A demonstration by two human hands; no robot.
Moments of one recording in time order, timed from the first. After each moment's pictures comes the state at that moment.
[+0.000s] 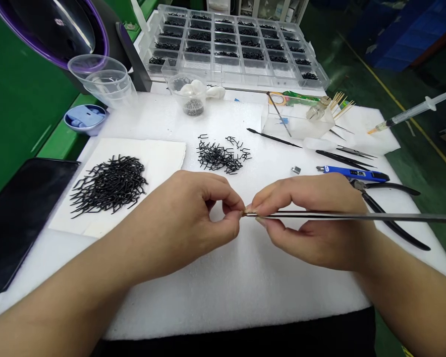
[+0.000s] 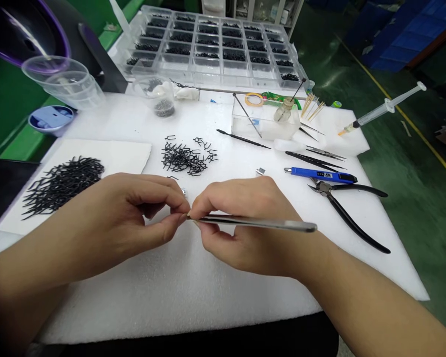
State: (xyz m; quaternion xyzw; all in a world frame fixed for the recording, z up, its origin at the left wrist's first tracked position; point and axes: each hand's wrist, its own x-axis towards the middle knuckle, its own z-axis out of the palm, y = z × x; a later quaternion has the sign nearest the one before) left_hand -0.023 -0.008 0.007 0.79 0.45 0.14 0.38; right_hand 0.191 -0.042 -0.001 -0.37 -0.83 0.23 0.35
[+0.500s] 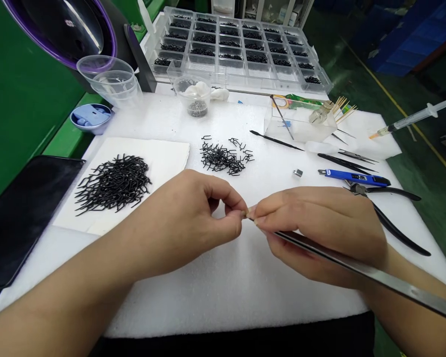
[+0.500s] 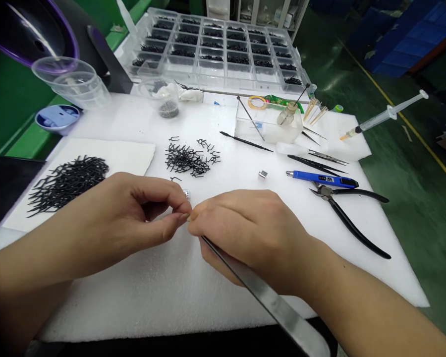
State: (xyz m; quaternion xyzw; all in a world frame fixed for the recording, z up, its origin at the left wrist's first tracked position) left_hand -0.025 -0.008 0.008 0.77 0.48 0.13 0.40; right_hand 0.194 -0.050 0.001 -0.32 -0.88 0.13 0.32
